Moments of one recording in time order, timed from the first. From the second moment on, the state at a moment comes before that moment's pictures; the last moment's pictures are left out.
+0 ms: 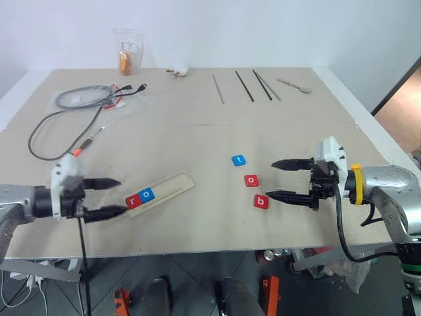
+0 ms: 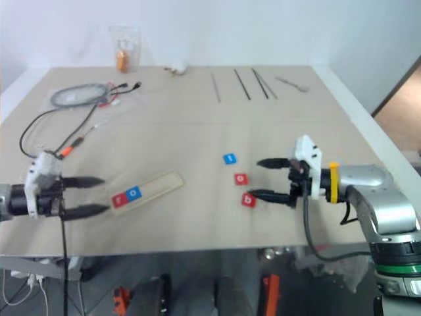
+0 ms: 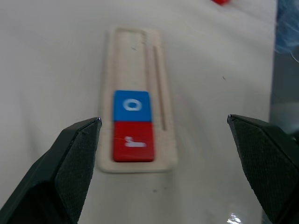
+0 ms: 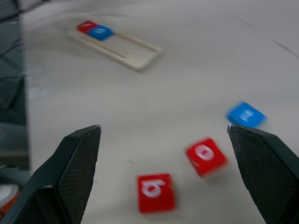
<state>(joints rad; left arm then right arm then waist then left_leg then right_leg) -0.14 0.96 0.18 -0.08 -0.53 0.45 -1.28 -0.40 -0.88 -0.04 -0.16 0.50 0.48 1.24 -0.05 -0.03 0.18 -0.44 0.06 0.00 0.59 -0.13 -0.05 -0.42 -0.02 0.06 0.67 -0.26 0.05</state>
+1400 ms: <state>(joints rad) -0.20 0.90 0.11 -0.09 -0.42 0.43 -1.12 -0.44 -0.84 0.02 -0.22 0.52 0.47 1.23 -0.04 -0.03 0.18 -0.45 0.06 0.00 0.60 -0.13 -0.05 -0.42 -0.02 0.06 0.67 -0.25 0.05</state>
